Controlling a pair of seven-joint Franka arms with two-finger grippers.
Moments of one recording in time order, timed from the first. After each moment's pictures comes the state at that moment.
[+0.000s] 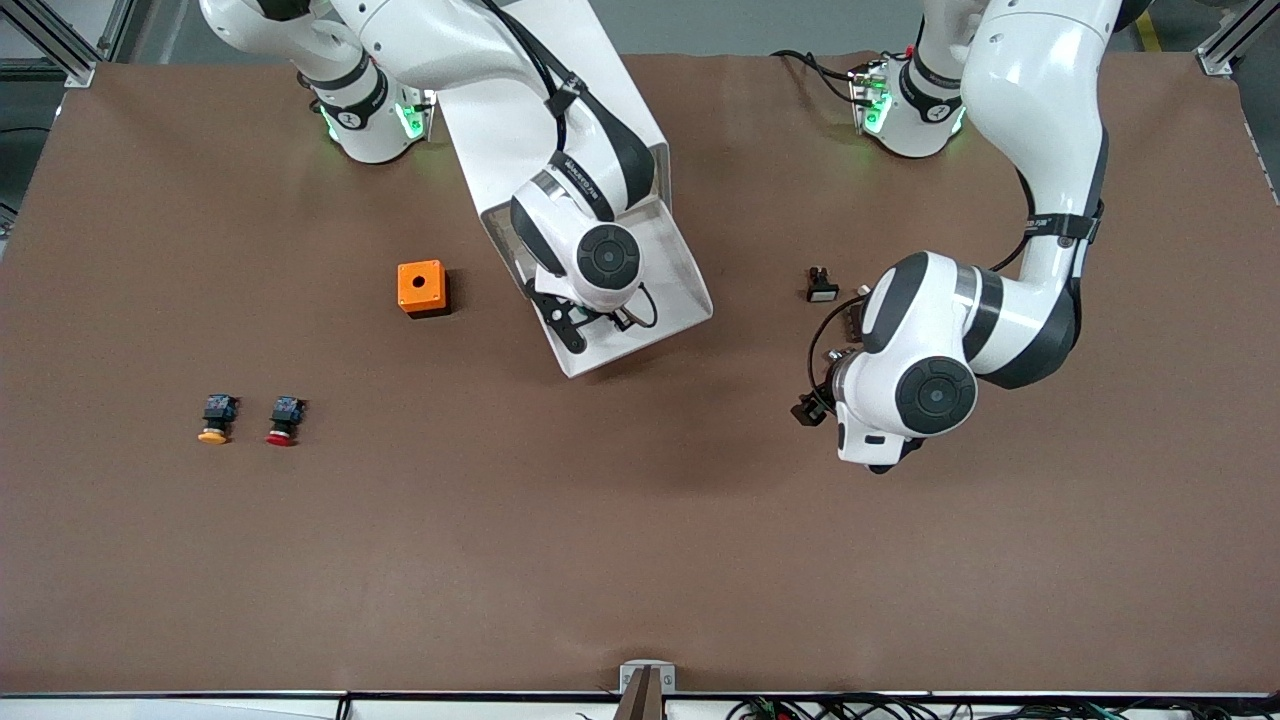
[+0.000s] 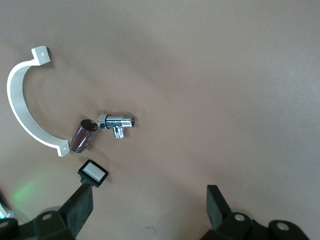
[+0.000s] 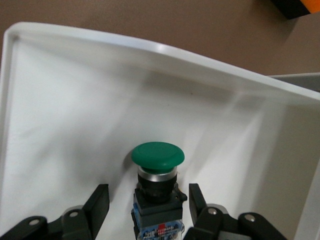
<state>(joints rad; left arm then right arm) -0.37 0.63 -0.02 -1.37 -0.12 1.67 -1.05 0.78 0.63 -0.01 -1.55 0.16 1.86 1.64</state>
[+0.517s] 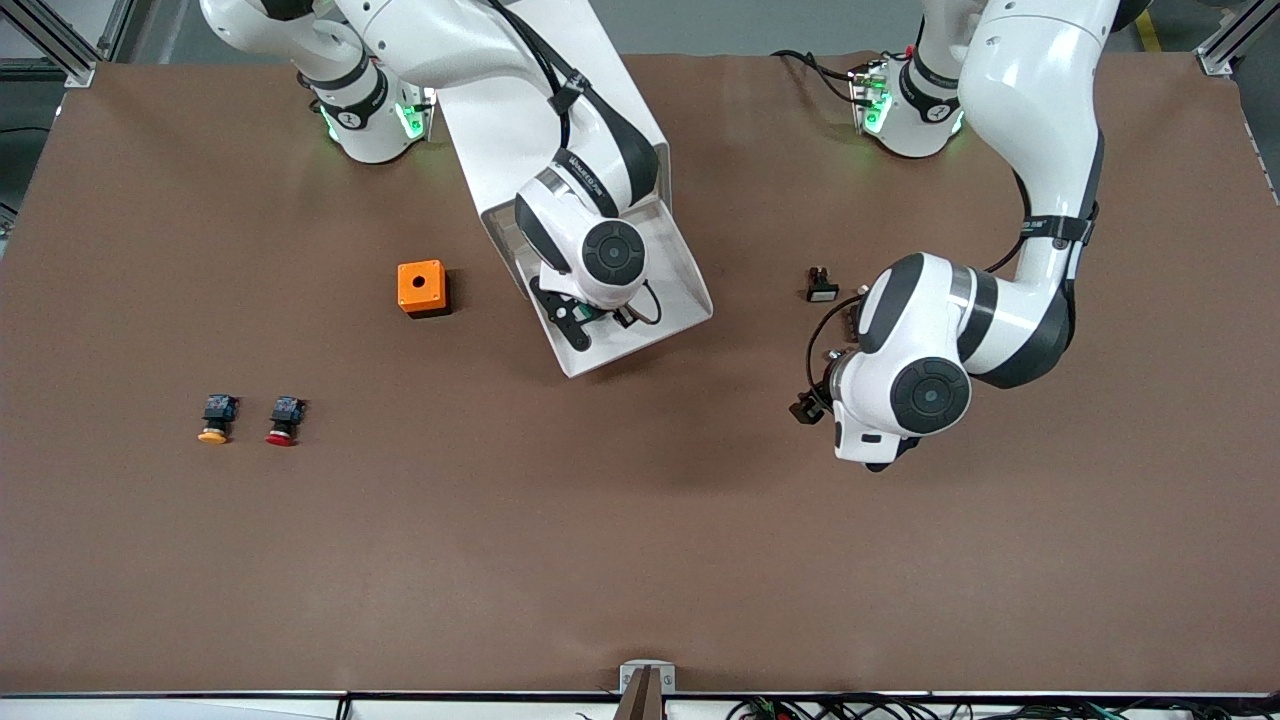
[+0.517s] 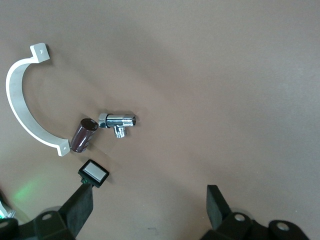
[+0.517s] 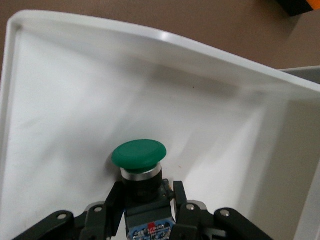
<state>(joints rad) -0.37 0.63 -0.02 -1.39 -0.12 1.68 -1.05 0.79 0.63 -0.01 -1.54 0.16 1.87 1.64</state>
